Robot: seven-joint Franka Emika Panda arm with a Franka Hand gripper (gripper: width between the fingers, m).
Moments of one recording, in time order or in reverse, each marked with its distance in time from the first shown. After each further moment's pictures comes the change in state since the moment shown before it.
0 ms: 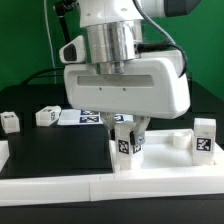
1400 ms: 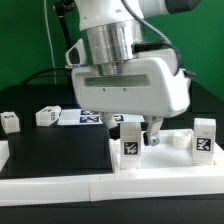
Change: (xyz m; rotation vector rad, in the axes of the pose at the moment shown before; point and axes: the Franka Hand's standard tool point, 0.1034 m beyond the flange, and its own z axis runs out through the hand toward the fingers) arm -0.008 -0.004 0.000 0.022 -0.001 -0.350
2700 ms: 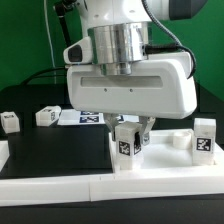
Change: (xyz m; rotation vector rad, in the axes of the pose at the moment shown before) arm 0.001 0.003 0.002 -0.025 0.012 0.249
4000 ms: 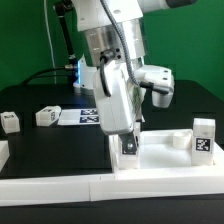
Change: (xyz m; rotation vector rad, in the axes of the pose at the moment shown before) arm -0.003 -0.011 -0.015 0.000 -0.107 0.890
